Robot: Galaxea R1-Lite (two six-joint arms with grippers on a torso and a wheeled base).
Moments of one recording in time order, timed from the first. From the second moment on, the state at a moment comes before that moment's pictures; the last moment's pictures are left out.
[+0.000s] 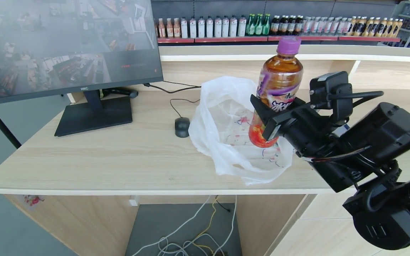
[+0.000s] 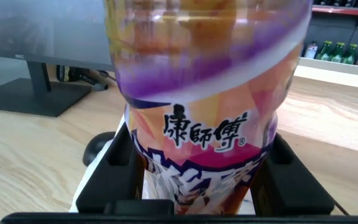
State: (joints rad) left arm 0.00 0.00 0.00 0.00 0.00 0.00; right arm 0.61 1.82 -0.73 -1.50 -0.10 -0.24
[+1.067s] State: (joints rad) left arm 0.00 0.00 0.00 0.00 0.00 0.00; right arm 0.52 1.98 -1.11 -1.21 -0.10 -0.21
